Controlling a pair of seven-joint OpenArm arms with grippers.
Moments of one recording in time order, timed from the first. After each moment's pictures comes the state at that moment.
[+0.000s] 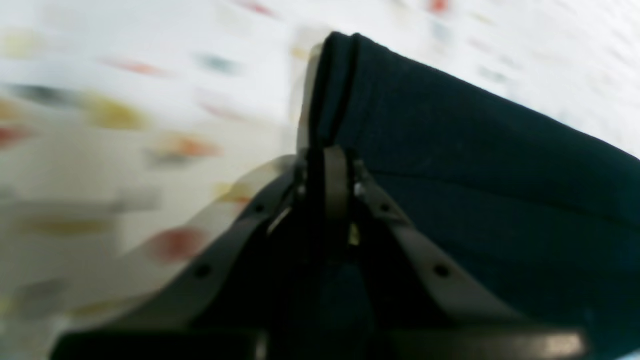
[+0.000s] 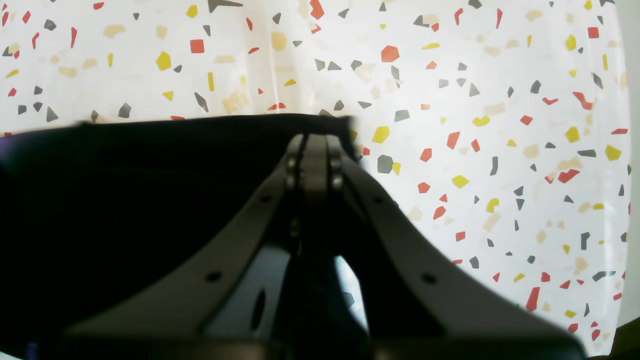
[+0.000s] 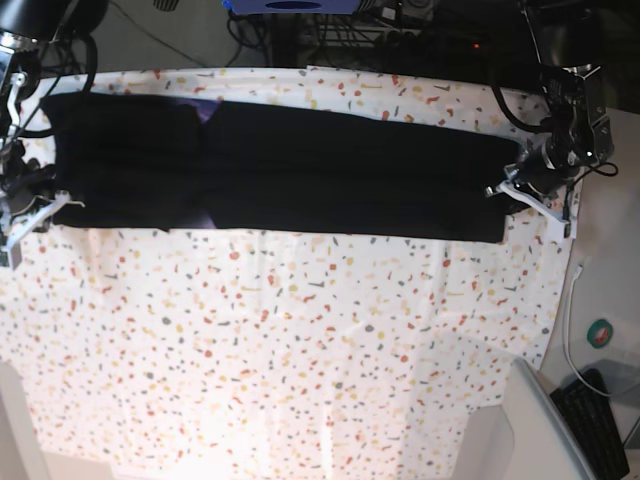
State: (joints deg) left arm 4.3 -19.4 -21.4 63.7 -28.1 -20.6 33.8; right arm -8.4 10.9 26.0 91.9 9.1 18.2 -48.7
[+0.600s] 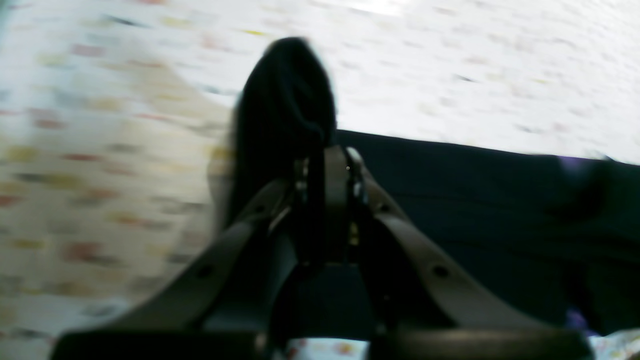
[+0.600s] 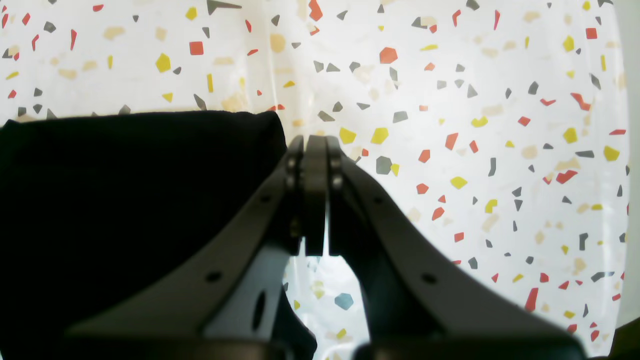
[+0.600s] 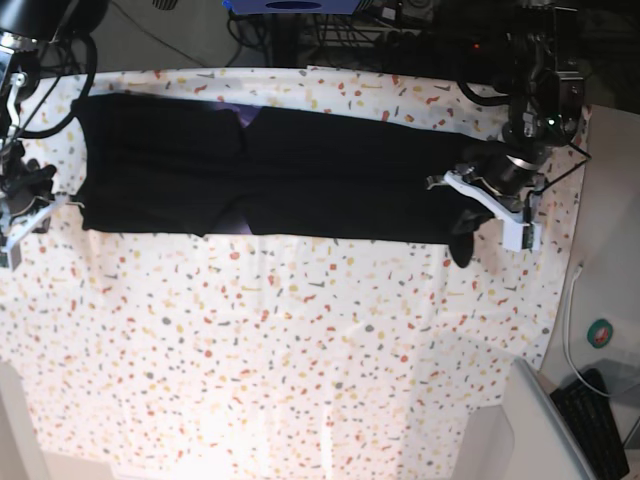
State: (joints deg) left arm 18.6 -13.8 -8.5 100.1 -28.4 -5.5 34.6; right arm -8.3 10.9 26.1 92.1 9.1 18.2 -48.7
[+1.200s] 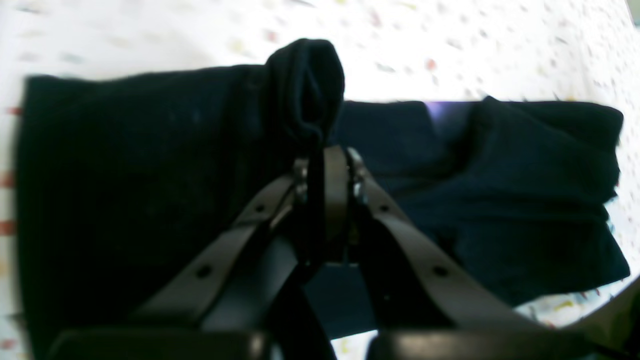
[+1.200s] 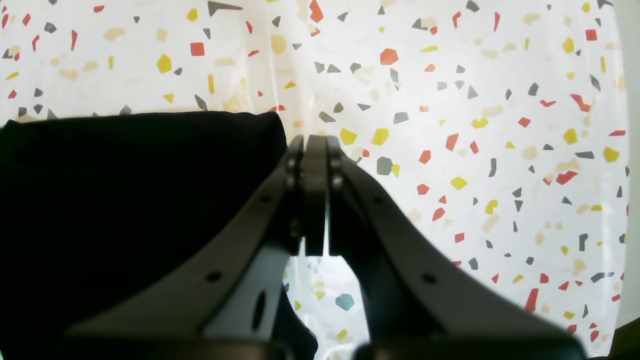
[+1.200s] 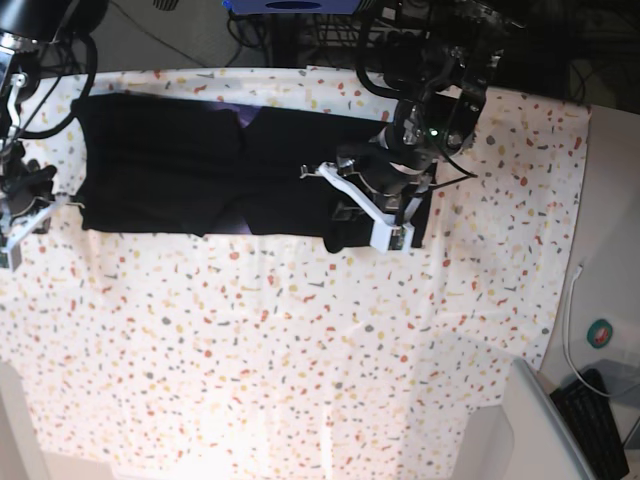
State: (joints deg) left arm 11.1 -10.2 19.0 94.5 -28.0 7.7 34.0; right arm -8.2 10.9 26.1 92.1 9.0 18.2 -48.7
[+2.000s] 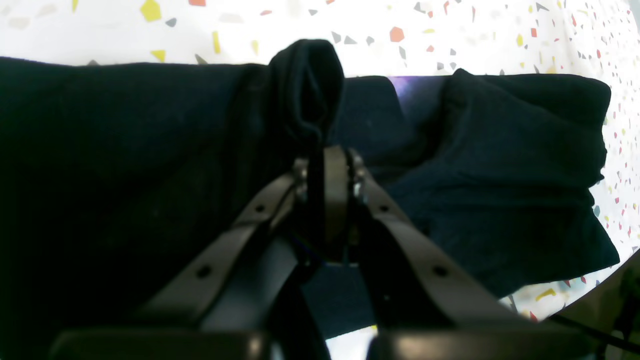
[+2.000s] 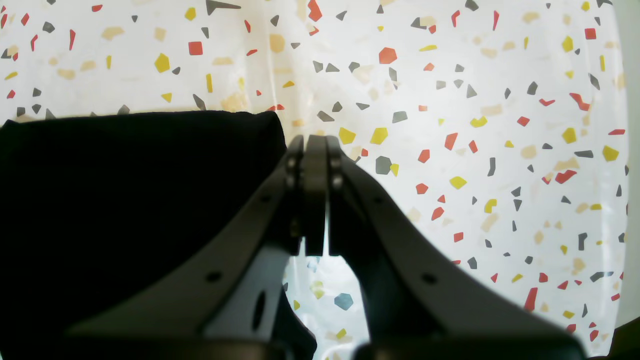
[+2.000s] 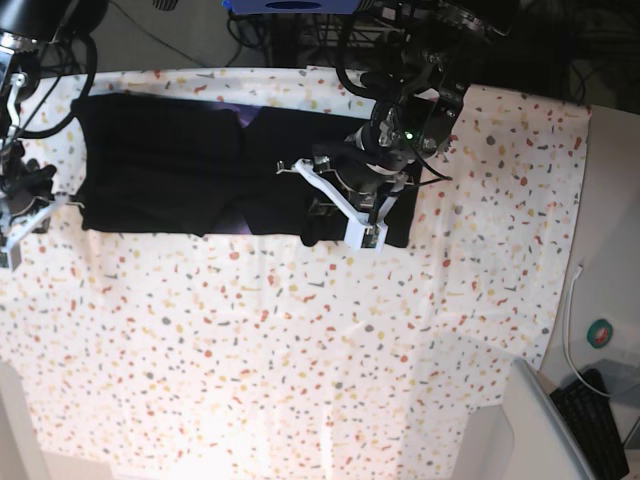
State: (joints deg) left arm 9.2 -8.6 23.2 91.6 -27.9 8.2 34.2; right arm -8.2 10.9 26.1 92.1 8.9 18.2 -48.7
